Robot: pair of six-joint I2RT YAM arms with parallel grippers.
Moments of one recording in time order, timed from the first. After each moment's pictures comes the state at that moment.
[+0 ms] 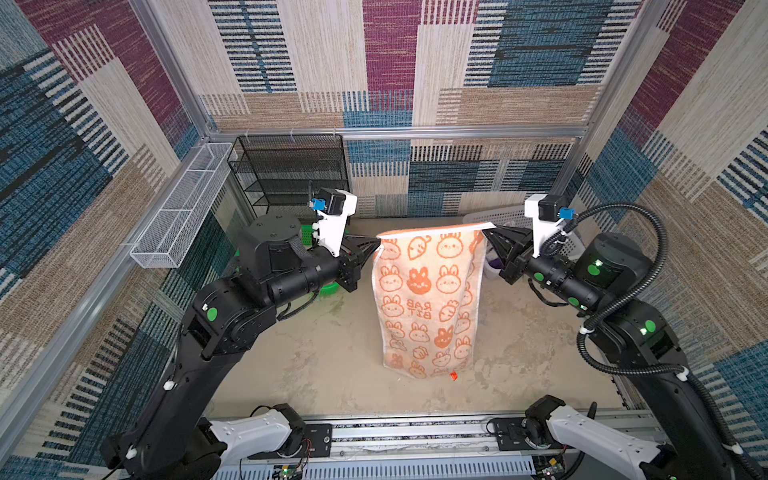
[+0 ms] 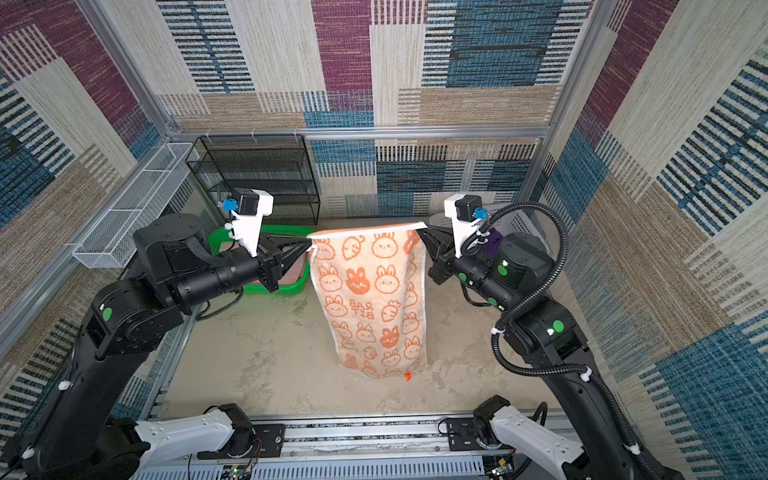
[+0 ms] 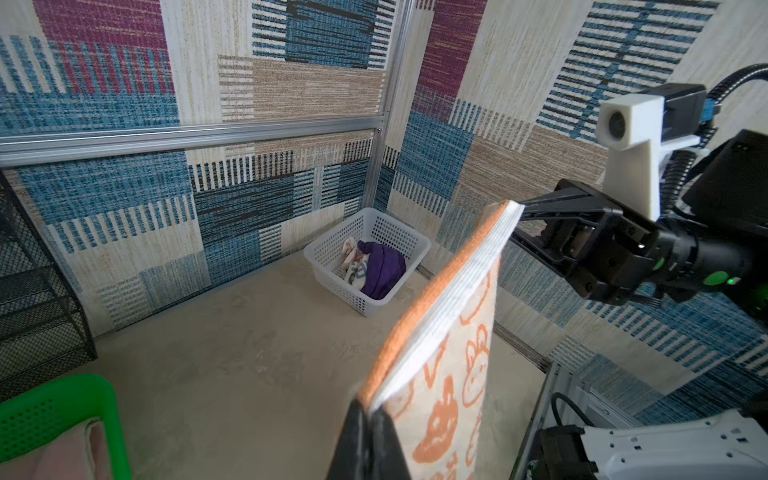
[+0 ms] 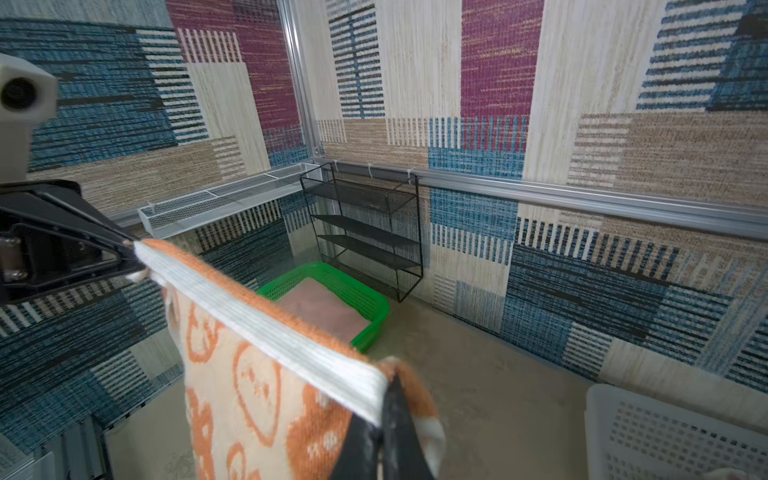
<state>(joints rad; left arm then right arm) -0.71 1.17 1.77 -0.85 0.09 -0.16 0.50 0.95 1.37 -0.44 -0.15 0.08</state>
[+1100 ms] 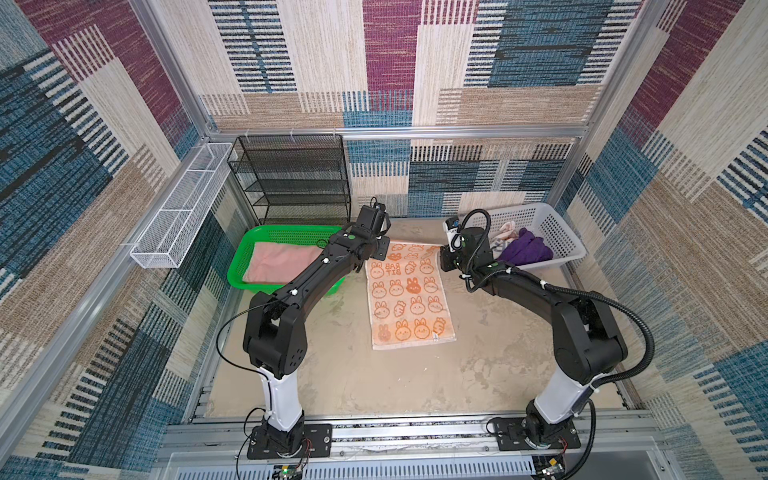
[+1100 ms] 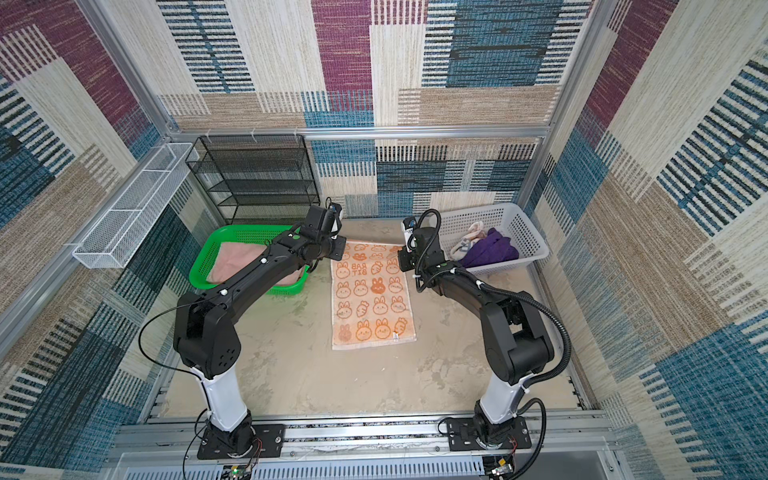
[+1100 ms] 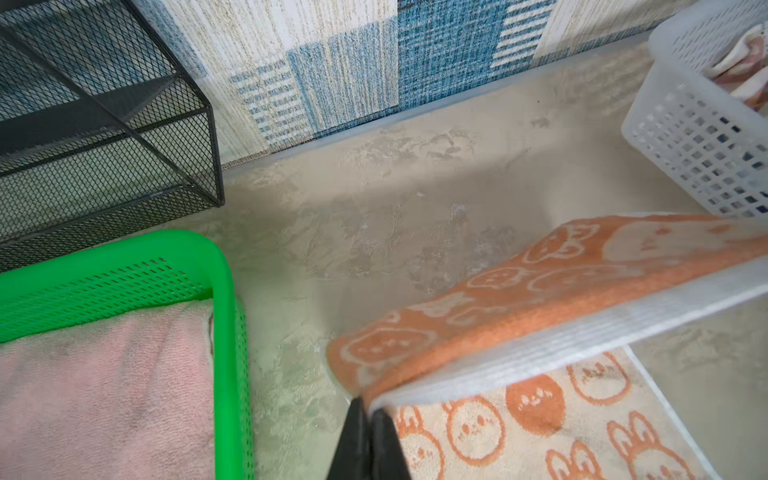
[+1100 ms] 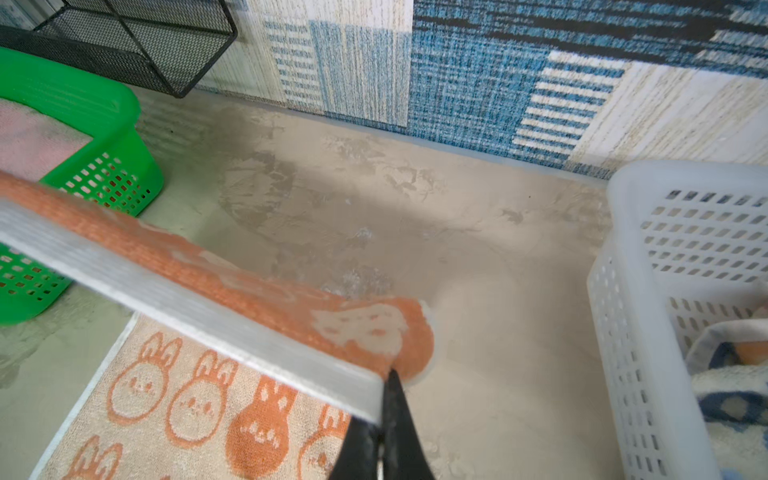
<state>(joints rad) -0.48 1.88 1.68 -0.58 -0.21 -0.08 0.35 1.72 1.14 0.04 -0.01 0.03</state>
